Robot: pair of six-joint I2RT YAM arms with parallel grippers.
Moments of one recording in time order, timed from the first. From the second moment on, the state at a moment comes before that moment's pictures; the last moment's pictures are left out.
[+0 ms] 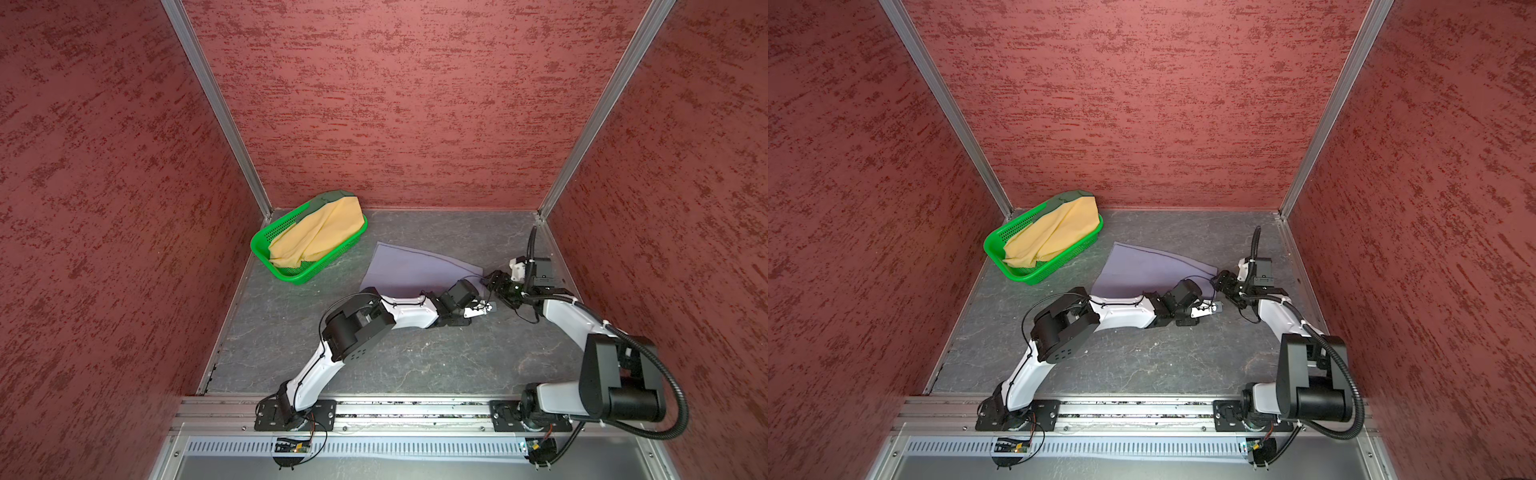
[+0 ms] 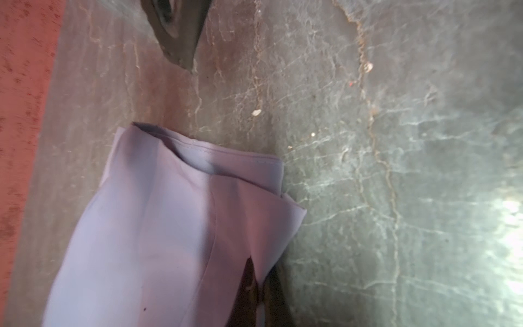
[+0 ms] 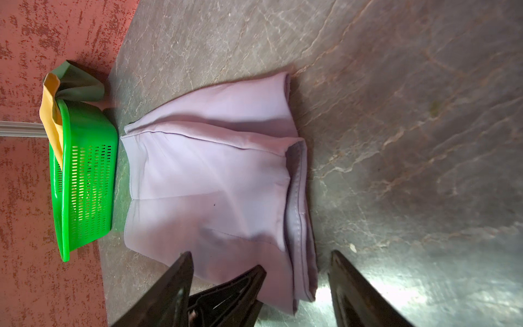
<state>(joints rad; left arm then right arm) -1.04 2.24 1.52 -0.08 -0.09 0.62 -0.08 1.38 0.71 -0.23 -0.47 0.58</state>
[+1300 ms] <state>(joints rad) -0.99 2.11 1.46 -0.09 0.11 0.46 -0.06 1.58 0.62 0.04 -0.63 0.76</state>
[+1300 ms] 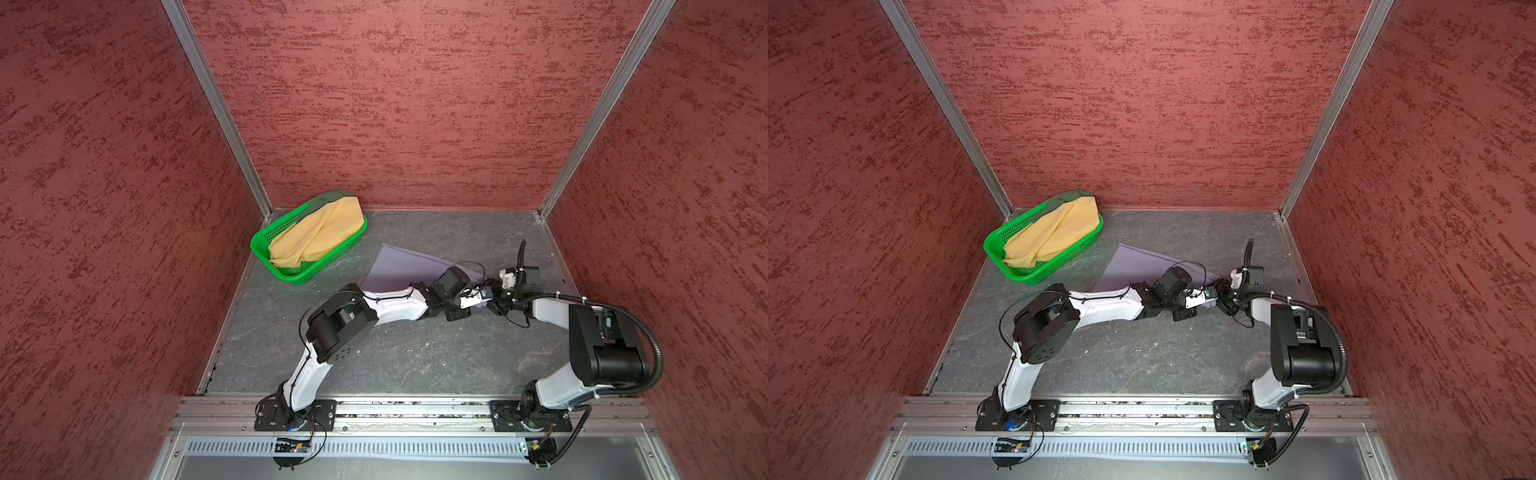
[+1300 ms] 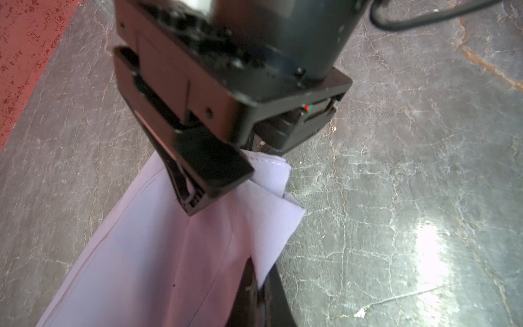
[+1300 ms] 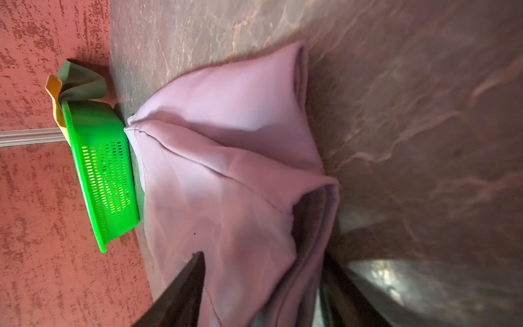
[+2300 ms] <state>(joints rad) -0.90 2.02 1.27 0.08 -0.11 0.01 -0.05 1.47 0.72 -0.22 -0.43 0.59</state>
